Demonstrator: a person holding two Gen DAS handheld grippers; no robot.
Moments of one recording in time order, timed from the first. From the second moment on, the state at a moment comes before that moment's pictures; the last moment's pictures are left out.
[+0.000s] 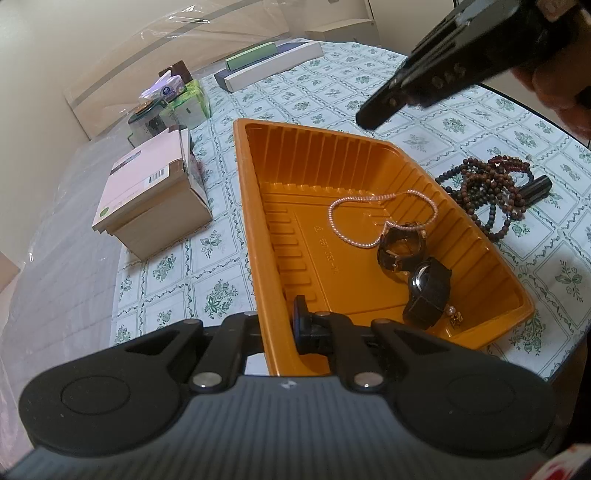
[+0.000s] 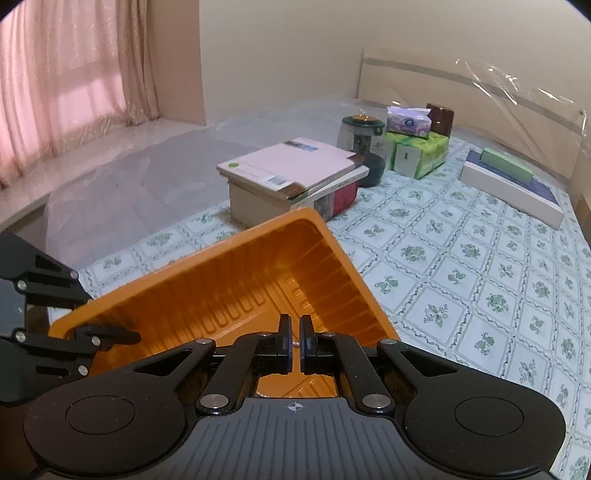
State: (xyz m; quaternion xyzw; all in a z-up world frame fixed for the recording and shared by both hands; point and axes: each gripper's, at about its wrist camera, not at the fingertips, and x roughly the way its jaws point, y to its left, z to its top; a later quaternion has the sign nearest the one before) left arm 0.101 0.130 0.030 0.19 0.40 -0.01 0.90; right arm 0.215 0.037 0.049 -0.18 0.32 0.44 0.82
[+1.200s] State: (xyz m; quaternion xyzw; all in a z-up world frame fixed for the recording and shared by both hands) left arm 0.101 0.126 0.033 0.19 0.40 0.00 0.89; right arm 0.152 -0.156 -0.053 -0.07 0.38 0.13 0.91
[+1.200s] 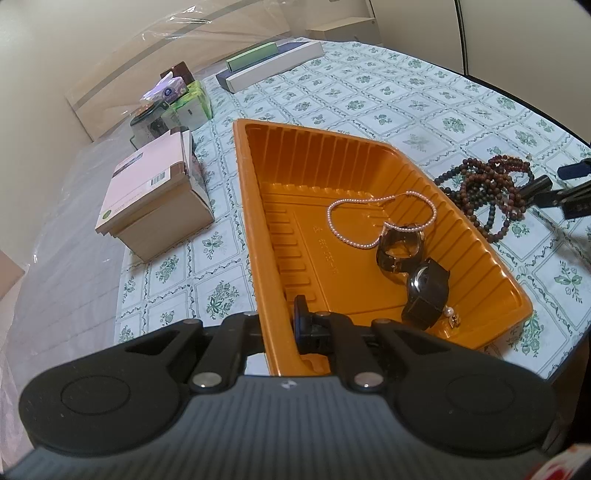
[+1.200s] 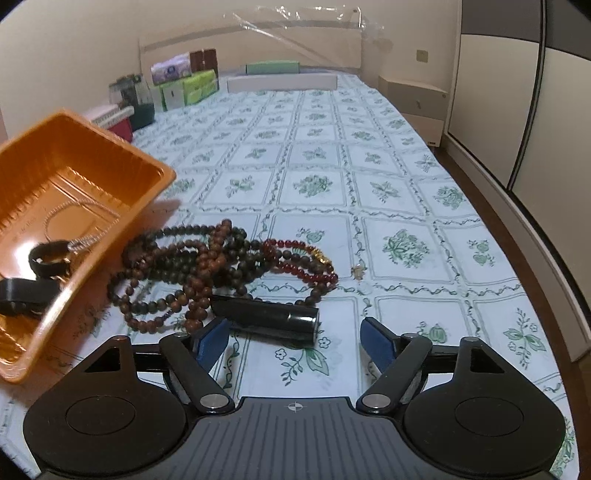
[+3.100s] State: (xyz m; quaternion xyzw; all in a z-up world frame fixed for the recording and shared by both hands) left arm 0.101 0.124 0.033 0.20 0.41 -0.01 0.89; right arm 0.114 -0.026 -0.030 -0.09 0.31 0.42 0.85
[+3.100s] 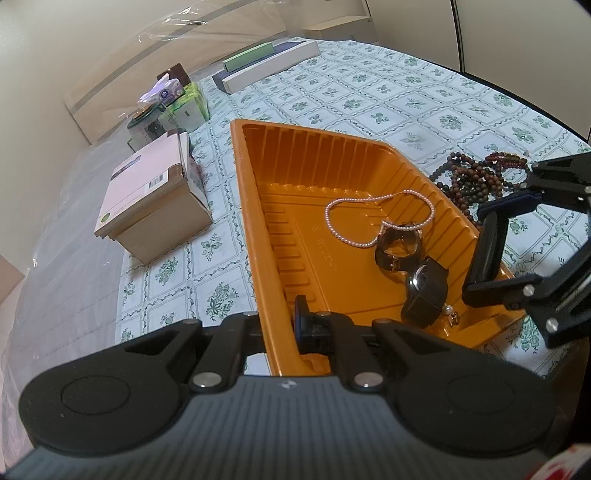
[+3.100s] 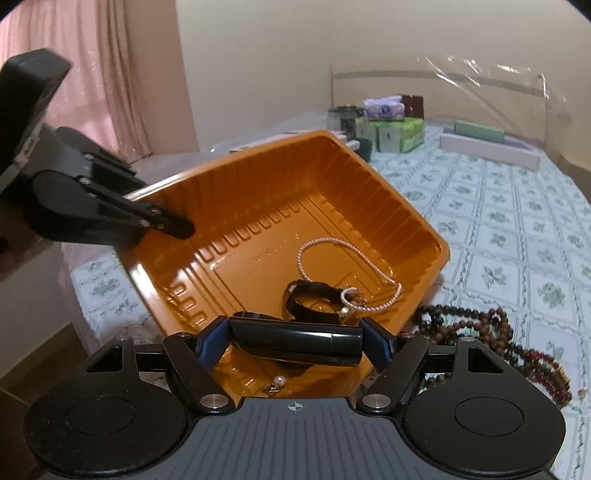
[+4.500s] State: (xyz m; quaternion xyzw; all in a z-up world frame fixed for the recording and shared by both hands) left arm 0.101 0.120 0.034 0.20 0.41 0.00 0.89; right arm 0.135 -0.152 -0.043 -0.05 0.33 0.19 0.92
